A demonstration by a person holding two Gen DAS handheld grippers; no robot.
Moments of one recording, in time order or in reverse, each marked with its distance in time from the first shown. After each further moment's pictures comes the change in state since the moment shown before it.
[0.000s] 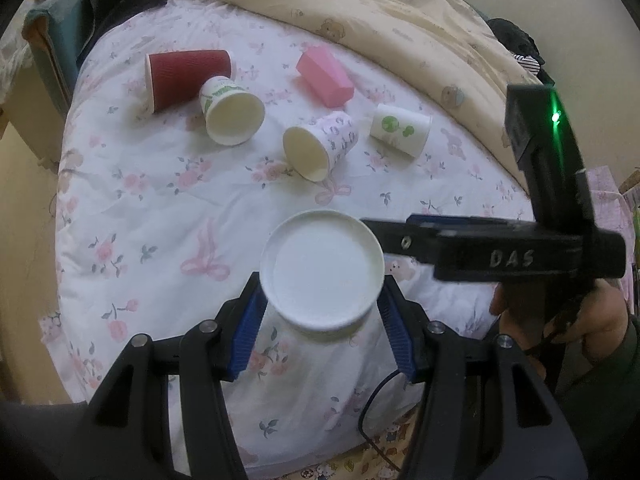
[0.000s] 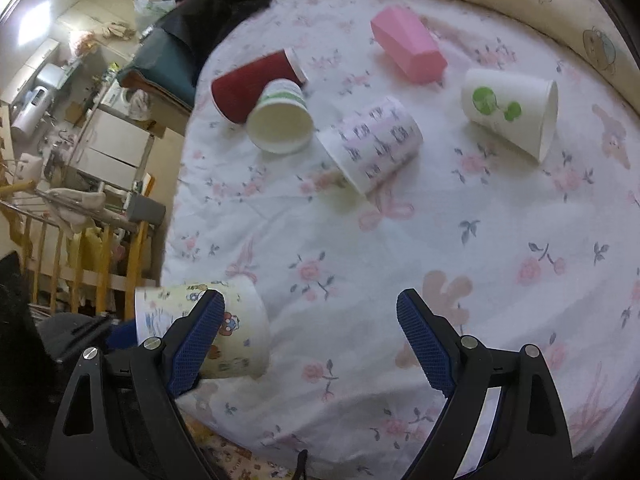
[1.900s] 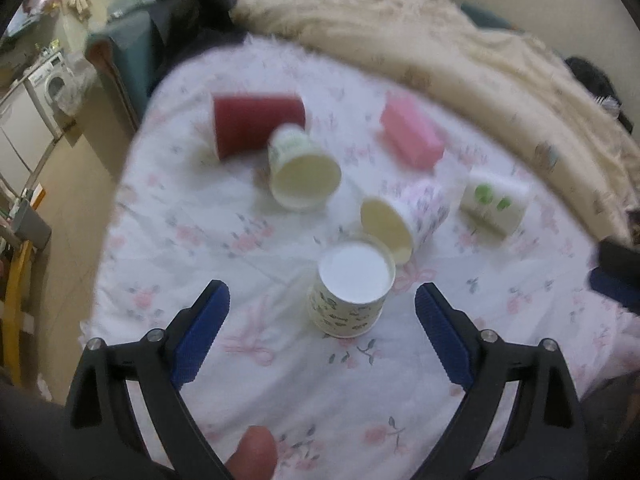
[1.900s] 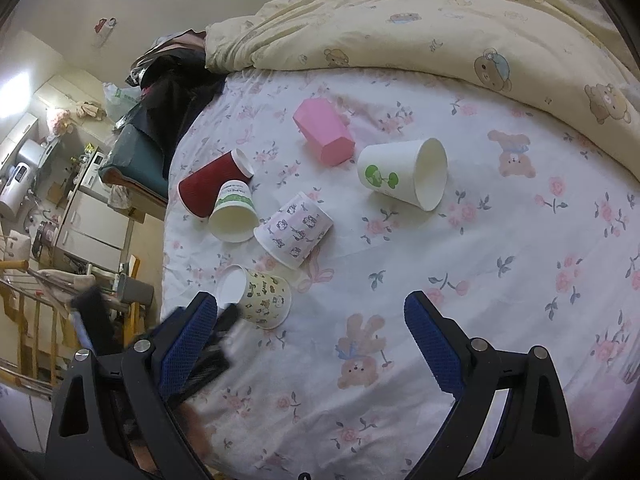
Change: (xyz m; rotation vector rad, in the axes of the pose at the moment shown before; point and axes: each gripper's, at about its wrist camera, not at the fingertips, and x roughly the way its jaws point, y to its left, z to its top) left arm 0.031 0.001 0.032 -0.098 -0.224 0.326; right arm -0.084 -0.043 -0.002 0.164 -0.262 -0.056
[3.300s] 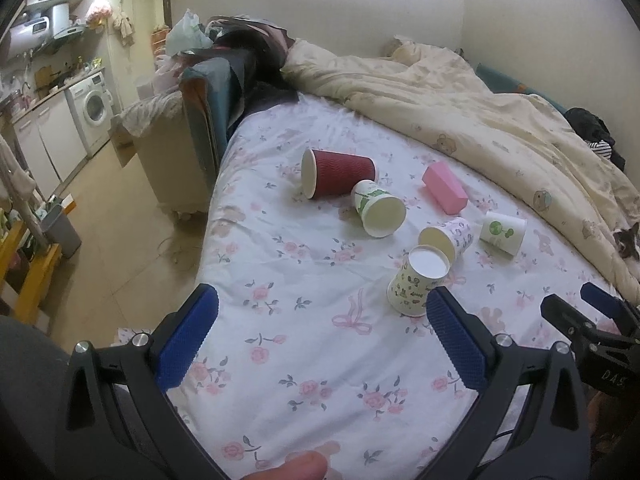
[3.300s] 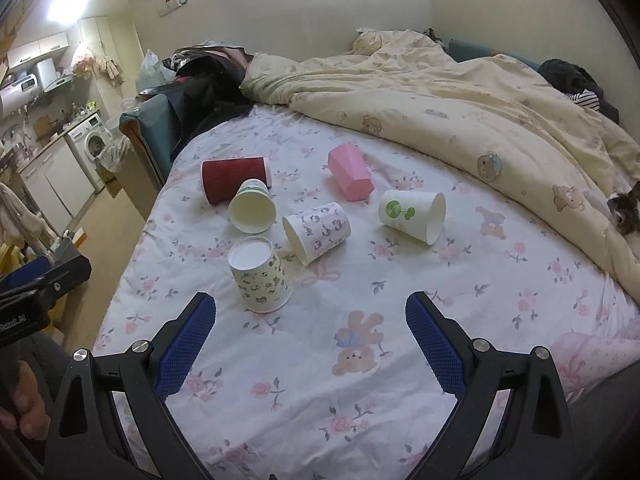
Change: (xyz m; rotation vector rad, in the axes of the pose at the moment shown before) left arm -0.104 0.084 -0.050 -0.056 -0.203 0.058; right arm -0.020 0.081 -0.101 -0.345 -0.280 -0.226
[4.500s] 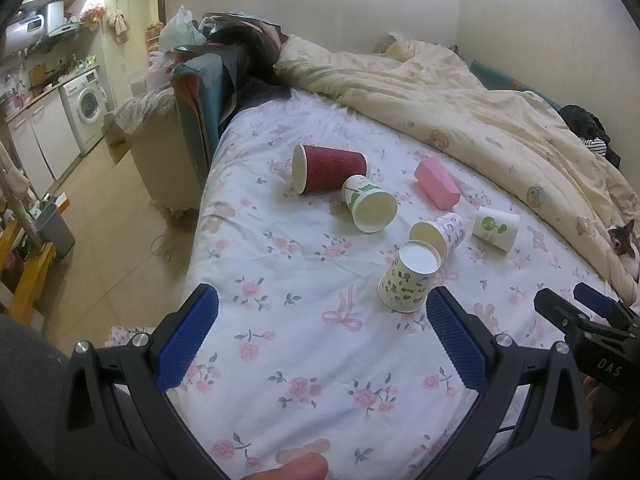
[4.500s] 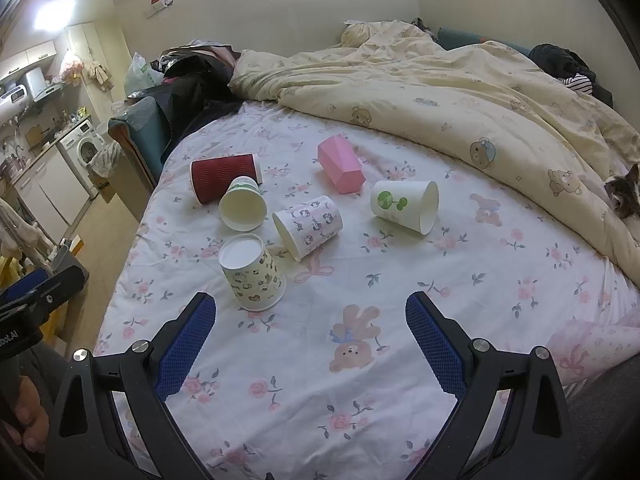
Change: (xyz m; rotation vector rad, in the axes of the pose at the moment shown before) left arm 0.002 -0.009 -0.002 0.011 0.015 -0.017; right arm 0.005 -0.008 -0.001 0.047 0.022 -0.006
